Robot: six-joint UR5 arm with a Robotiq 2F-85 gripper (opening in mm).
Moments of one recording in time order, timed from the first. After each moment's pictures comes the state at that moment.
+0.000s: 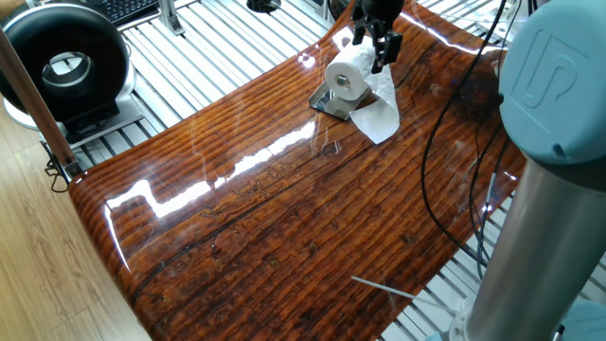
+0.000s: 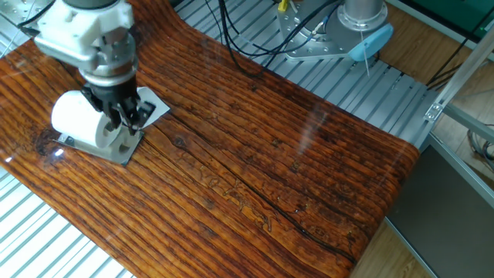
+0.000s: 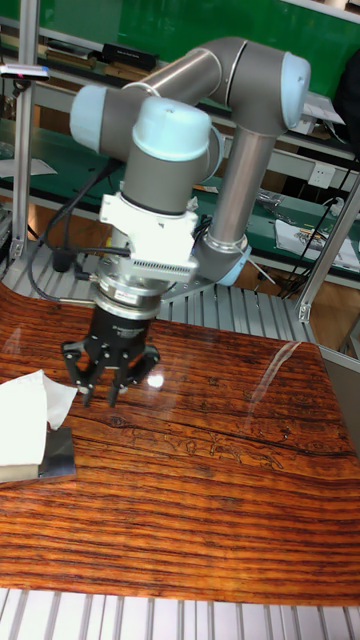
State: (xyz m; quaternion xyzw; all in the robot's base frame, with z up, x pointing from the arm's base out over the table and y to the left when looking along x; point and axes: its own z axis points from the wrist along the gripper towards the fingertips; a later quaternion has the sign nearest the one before) arm 0.627 -0.078 0.128 -0.10 0.99 -0.02 0.06
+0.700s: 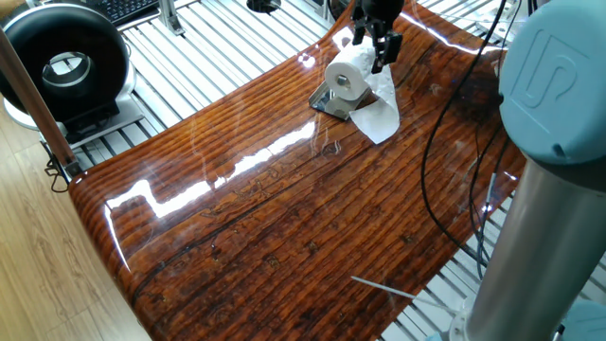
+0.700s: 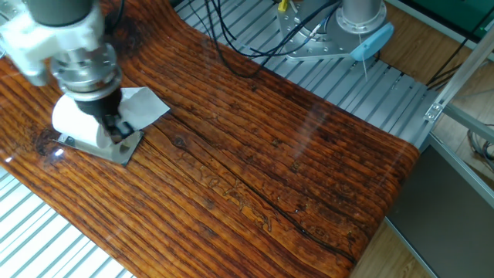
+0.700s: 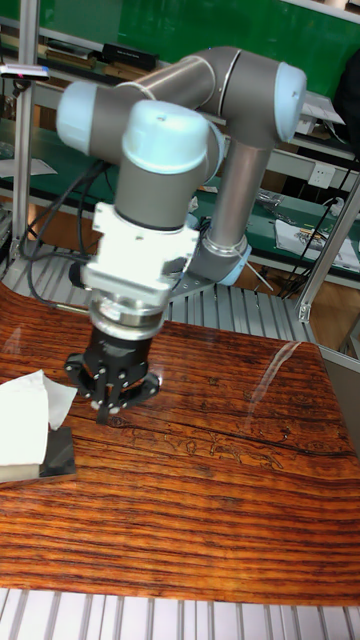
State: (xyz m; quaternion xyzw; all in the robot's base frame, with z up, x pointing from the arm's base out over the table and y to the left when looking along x) arm 0.670 -0.087 0.131 0.13 0.99 0.02 0.04
